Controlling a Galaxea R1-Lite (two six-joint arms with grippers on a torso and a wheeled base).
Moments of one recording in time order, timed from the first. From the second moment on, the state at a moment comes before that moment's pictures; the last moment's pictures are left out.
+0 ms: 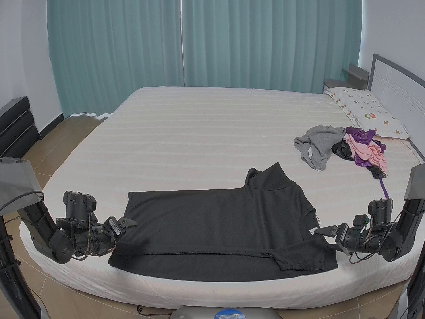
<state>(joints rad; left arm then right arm) -0.11 2.03 -0.42 -0.85 -0.15 -0.82 -0.02 2.14 -0.27 -1.12 0.48 0.62</state>
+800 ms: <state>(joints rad) -0.22 2.14 -0.54 -0.69 -0.11 -0.85 0.00 2.16 -0.25 -1.12 0.48 0.61</state>
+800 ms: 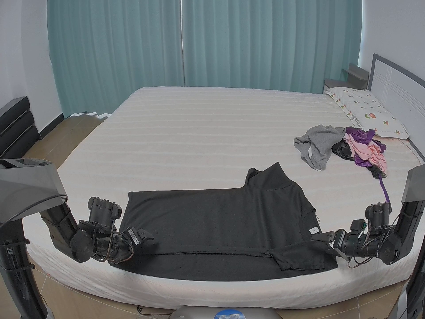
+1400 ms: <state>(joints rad) -0.14 2.17 -0.69 -0.71 -0.08 -0.95 0.00 2.17 -0.25 -1.13 0.48 0.61</state>
